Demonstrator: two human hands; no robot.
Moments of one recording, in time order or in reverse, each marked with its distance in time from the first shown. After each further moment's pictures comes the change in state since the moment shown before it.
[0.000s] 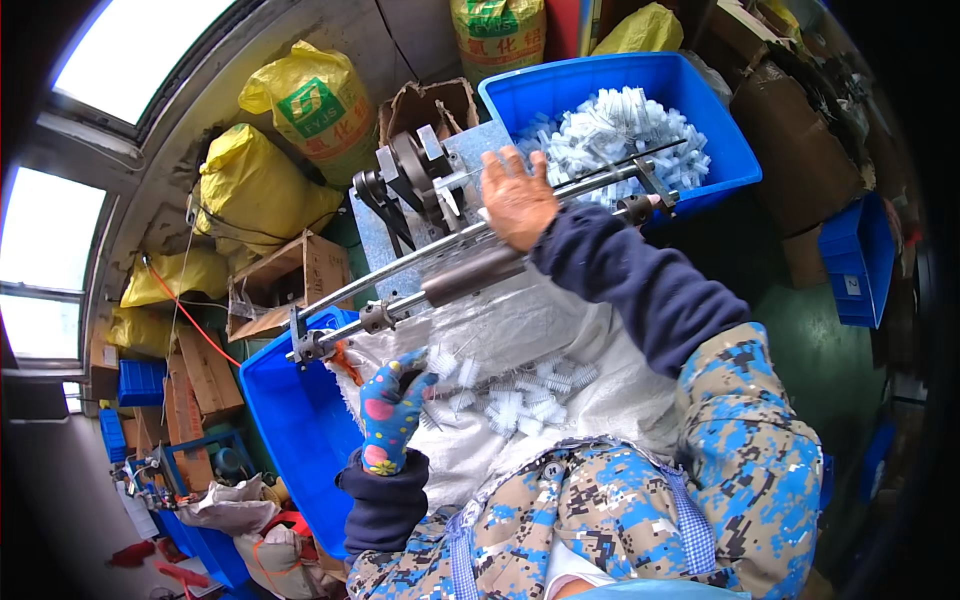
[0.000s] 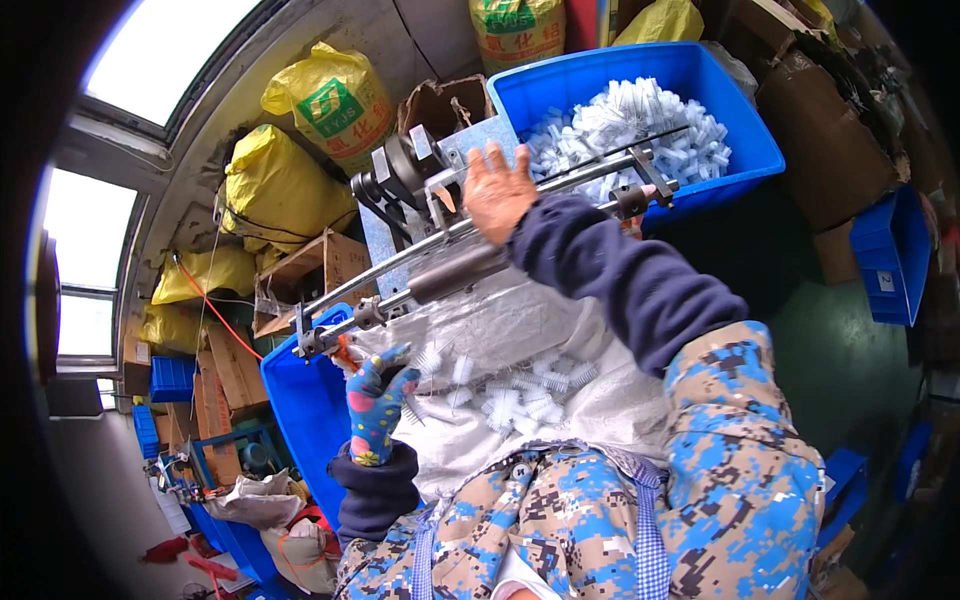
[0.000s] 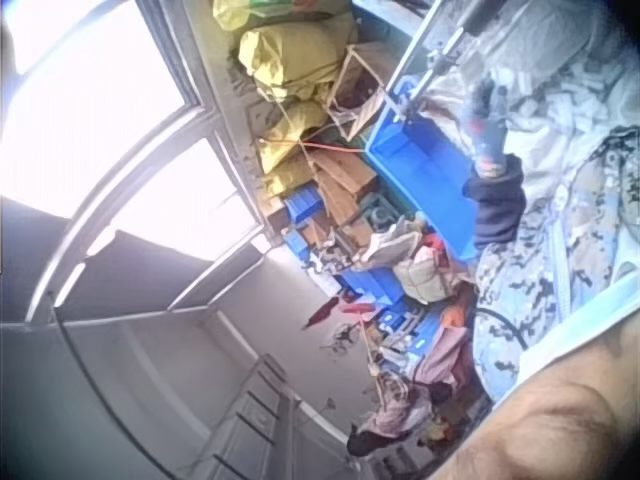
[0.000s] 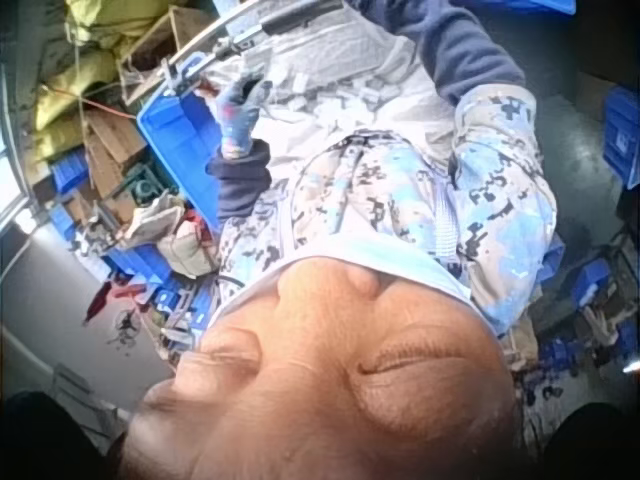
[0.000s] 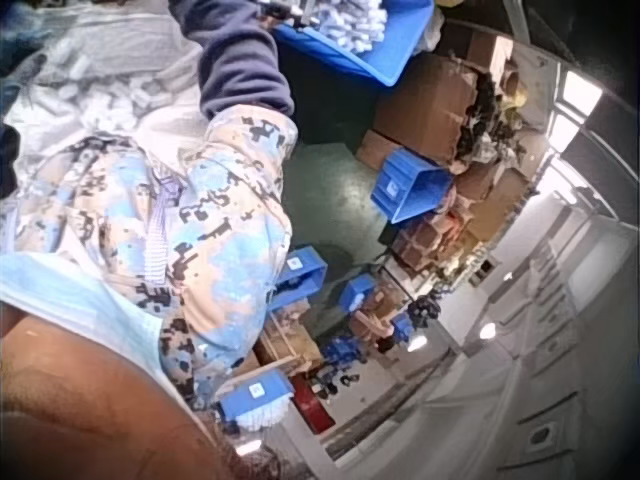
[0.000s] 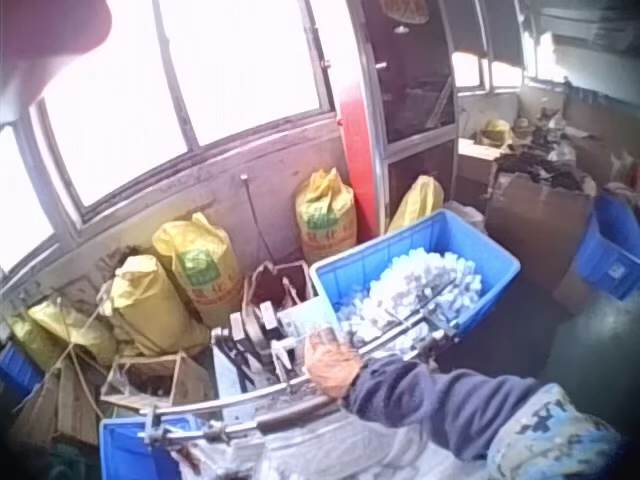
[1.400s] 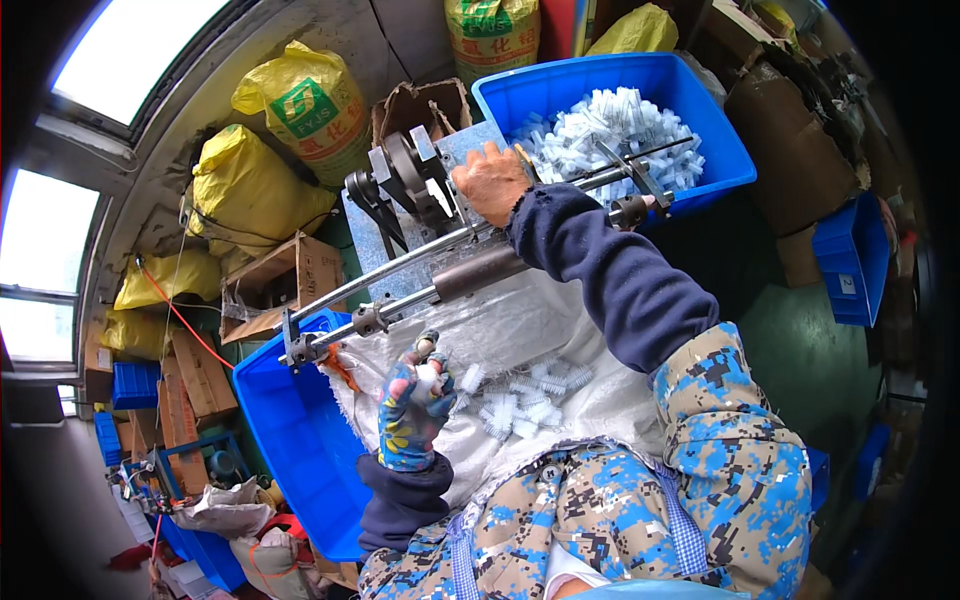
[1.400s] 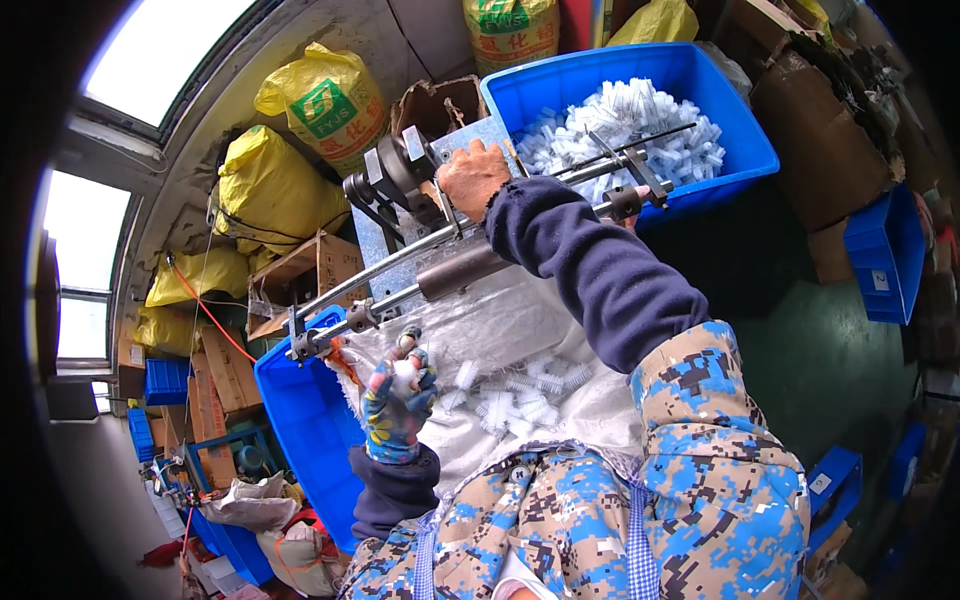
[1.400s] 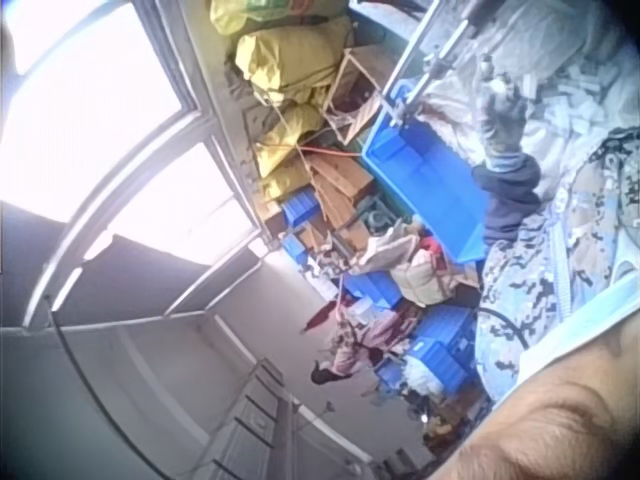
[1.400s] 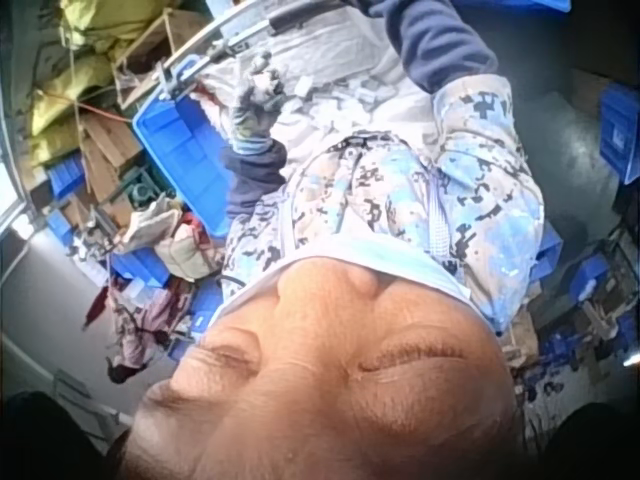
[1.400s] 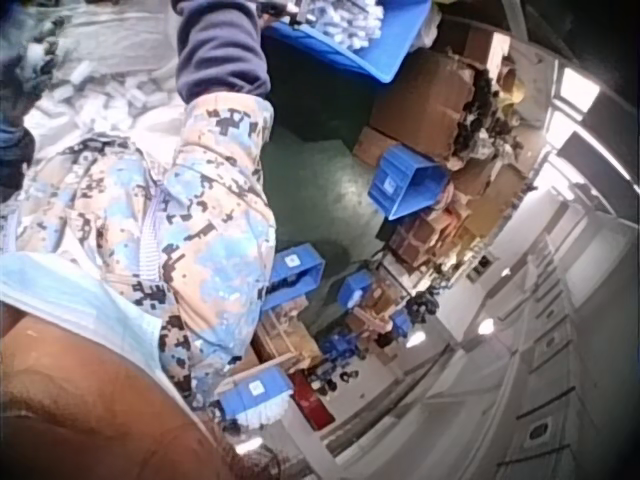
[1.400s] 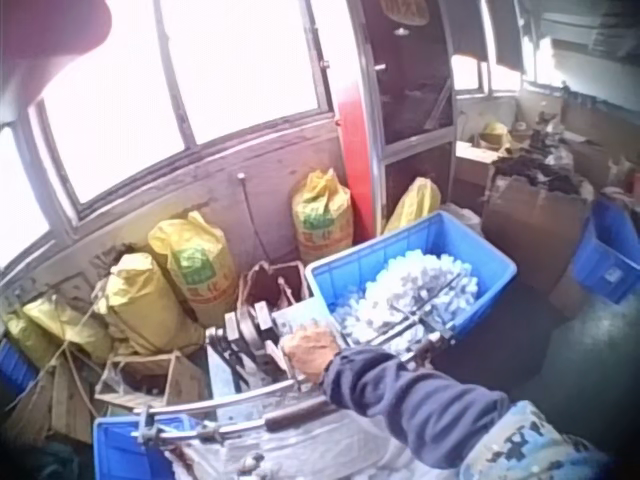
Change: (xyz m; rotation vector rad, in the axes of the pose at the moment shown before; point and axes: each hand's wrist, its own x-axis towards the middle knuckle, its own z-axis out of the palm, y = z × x) left_hand -0.001 -0.007 0.020 -1.438 -0.241 -0.355; right_hand 0.035 0.000 0.001 0.121 0.001 -0.073
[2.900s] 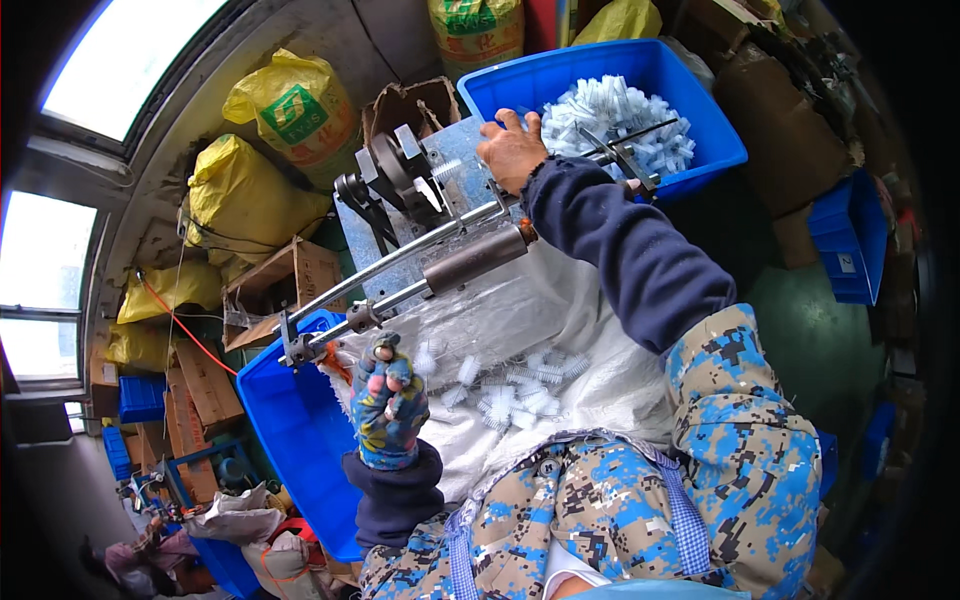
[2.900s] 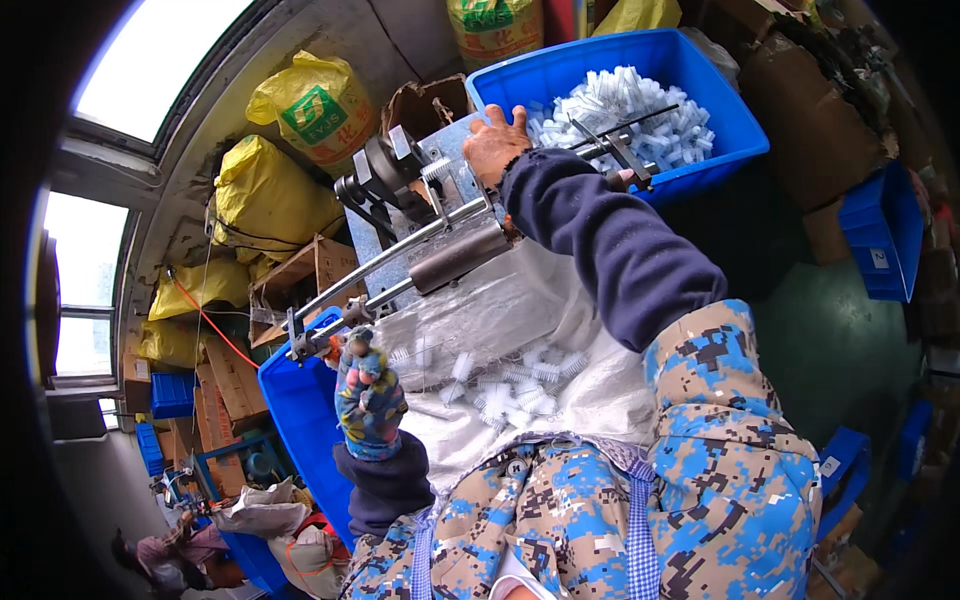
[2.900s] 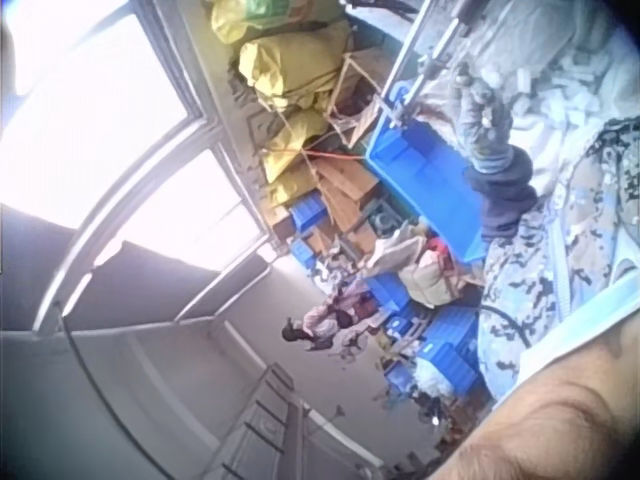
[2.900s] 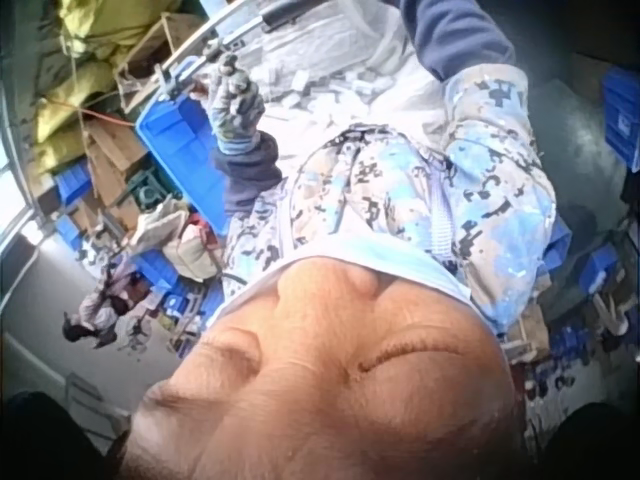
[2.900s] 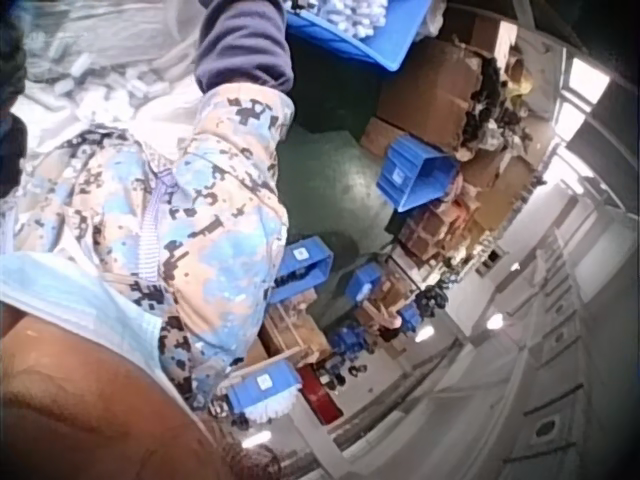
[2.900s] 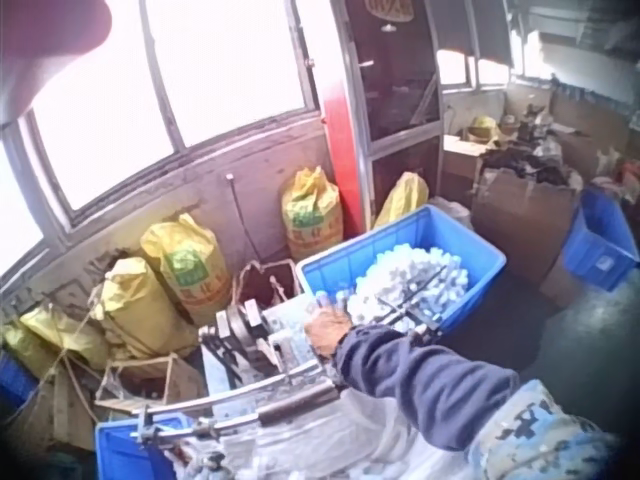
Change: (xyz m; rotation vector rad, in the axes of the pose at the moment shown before) left_hand -0.005 0.021 0.020 0.022 -0.238 0.153; right_hand -0.008 0.044 -0.019 0.034 -0.217 0.146
